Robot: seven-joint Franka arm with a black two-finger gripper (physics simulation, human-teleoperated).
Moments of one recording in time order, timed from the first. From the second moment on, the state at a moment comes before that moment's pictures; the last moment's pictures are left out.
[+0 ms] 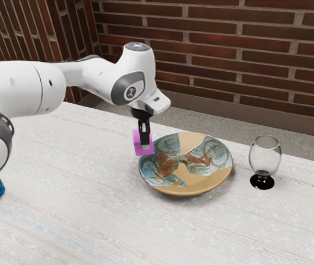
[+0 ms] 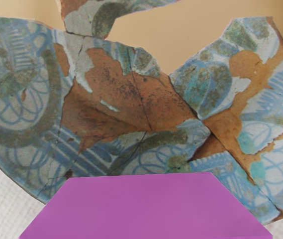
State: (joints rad) arm -0.17 0.47 0.02 -1.52 0.11 2.02 0.80
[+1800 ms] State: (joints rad) arm -0.02 0.59 -0.38 -1.29 0.36 1.90 0.55
